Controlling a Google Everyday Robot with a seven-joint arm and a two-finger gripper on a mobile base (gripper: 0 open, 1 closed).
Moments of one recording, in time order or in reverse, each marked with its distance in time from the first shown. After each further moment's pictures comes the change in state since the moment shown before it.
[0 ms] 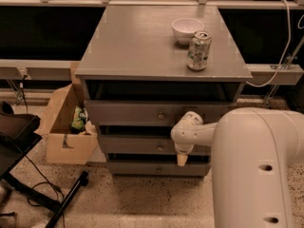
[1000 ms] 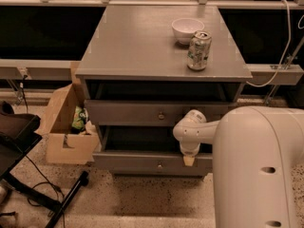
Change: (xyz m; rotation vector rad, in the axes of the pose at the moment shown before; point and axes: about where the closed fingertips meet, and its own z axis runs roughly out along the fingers) arm 0.032 0.015 -0.013 -0.070 0.103 0.031
